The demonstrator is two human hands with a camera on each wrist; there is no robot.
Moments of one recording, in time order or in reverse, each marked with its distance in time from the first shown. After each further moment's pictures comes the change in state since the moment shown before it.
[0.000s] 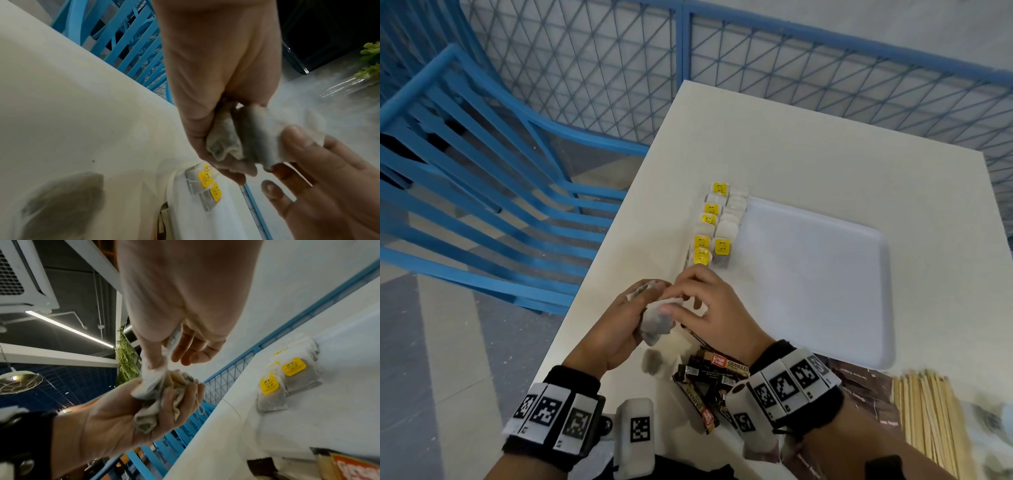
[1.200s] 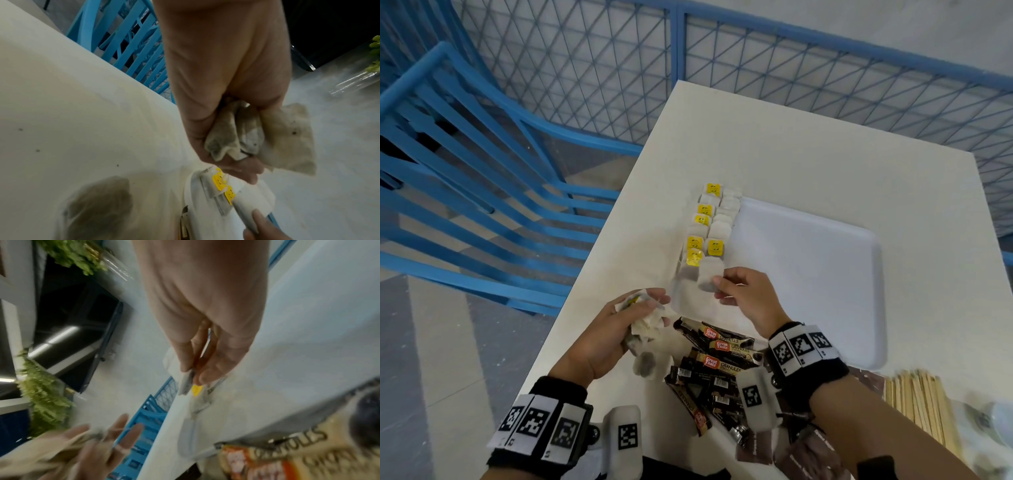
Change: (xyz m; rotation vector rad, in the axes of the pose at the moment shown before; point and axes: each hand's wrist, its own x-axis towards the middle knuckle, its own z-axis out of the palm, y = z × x) left_hand -0.006 -0.005 -0.007 0.006 -0.016 -0.053; right_hand 0.001 0.058 -0.038 0.386 0.246 0.731
